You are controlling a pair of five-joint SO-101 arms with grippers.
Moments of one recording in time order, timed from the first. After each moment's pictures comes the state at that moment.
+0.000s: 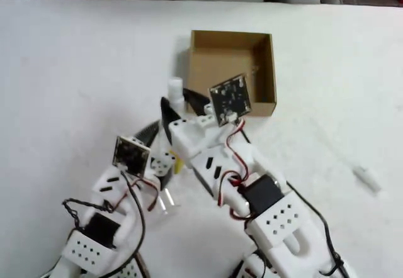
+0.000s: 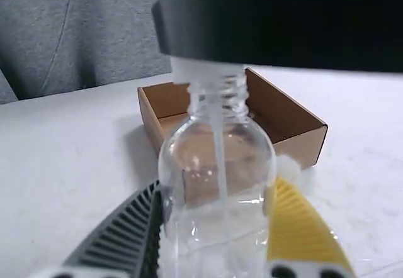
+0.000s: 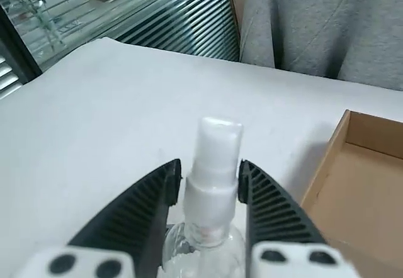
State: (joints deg) left arm 20.2 -92.3 97.4 17.5 2.9; right arm -39.1 -54.4 51.8 26.5 -9.4
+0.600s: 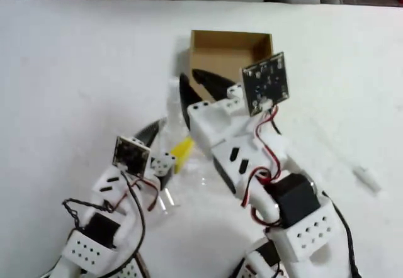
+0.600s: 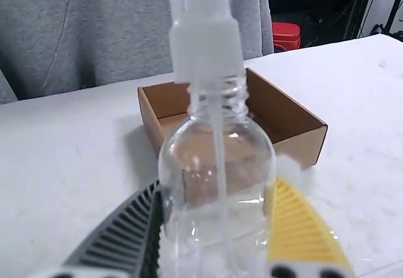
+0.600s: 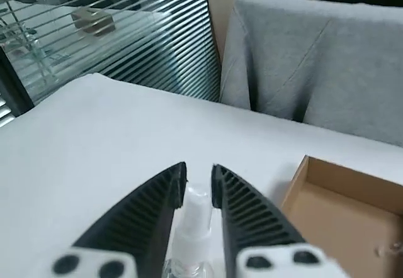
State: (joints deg) left arm 20.2 -92.3 97.4 17.5 2.9; right arm -34.1 -53.2 27.7 45.7 -4.5
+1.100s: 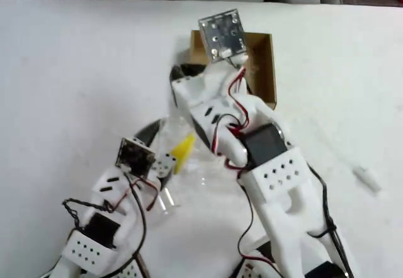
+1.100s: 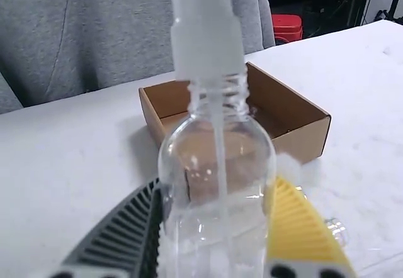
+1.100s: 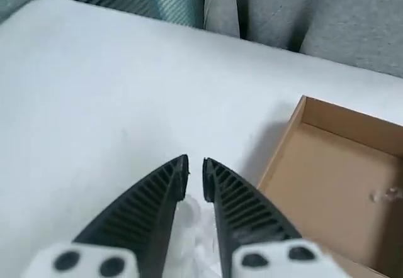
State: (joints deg) left arm 20.2 -92.3 97.7 17.5 -1.1; right arm -32.5 -32.5 16.5 53.1 -3.8
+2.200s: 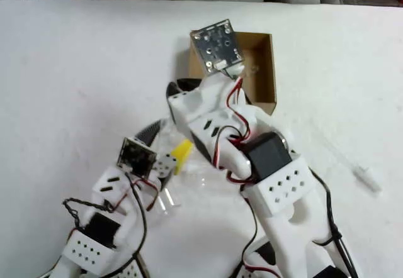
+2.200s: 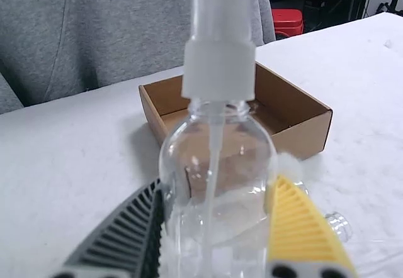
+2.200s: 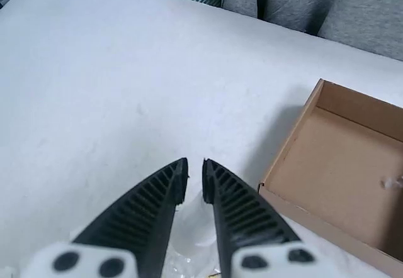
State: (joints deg) left arm 20.3 -92.2 97.7 17.5 -1.3; right arm -36.7 -34.7 14.6 59.9 -3.8
